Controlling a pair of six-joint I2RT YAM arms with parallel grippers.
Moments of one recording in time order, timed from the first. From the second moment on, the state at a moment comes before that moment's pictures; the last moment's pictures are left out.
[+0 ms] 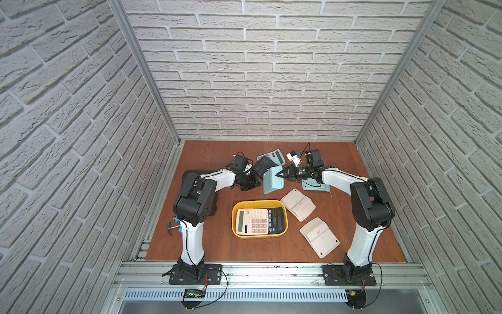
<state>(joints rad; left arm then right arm) -0.30 1.96 1.22 -0.26 0.51 -0.69 0.21 1.90 1.23 -0.16 -0.88 0.55</state>
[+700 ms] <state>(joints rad) -0.11 1.46 1.16 -0.48 0.52 -0.63 0.56 1.43 1.20 -0.37 -0.32 -0.05</state>
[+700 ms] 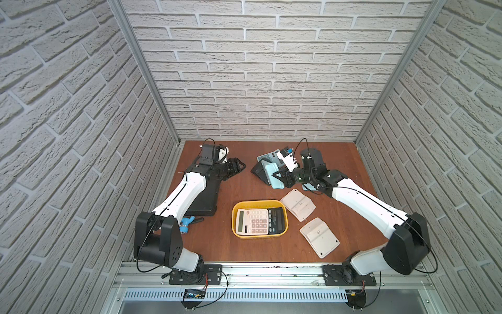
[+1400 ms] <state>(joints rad) -0.06 1.51 1.21 -0.61 0.71 -0.58 0.93 1.39 0.91 -0.11 0.25 -1.12</state>
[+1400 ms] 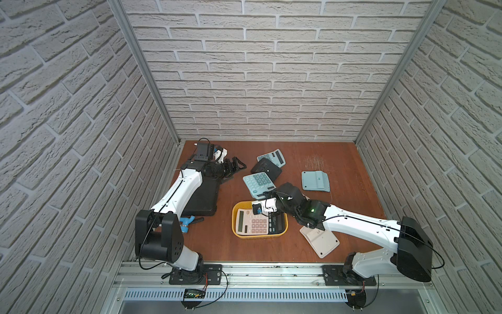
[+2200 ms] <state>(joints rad) -0.09 1.61 1.10 -0.14 1.04 -0.81 0.93 1.41 0.81 0.21 0.33 -1.23</state>
